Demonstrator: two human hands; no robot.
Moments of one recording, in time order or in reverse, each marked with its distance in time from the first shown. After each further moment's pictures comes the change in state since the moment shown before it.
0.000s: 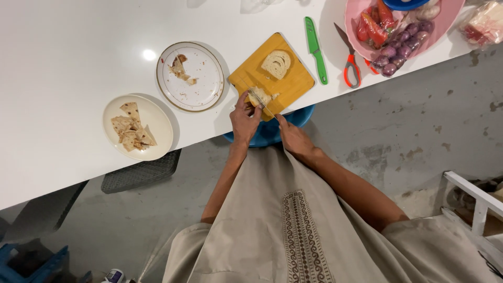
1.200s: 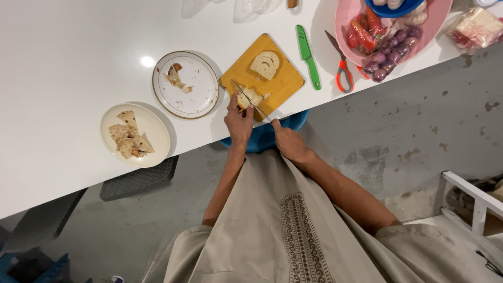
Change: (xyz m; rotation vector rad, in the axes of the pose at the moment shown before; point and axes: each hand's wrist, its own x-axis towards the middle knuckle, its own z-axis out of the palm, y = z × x) left_hand 0.009 0.014 0.010 0.048 0.118 -0.002; right_hand 0.009 -0.010 -0.008 -0.057 -0.070 0.118
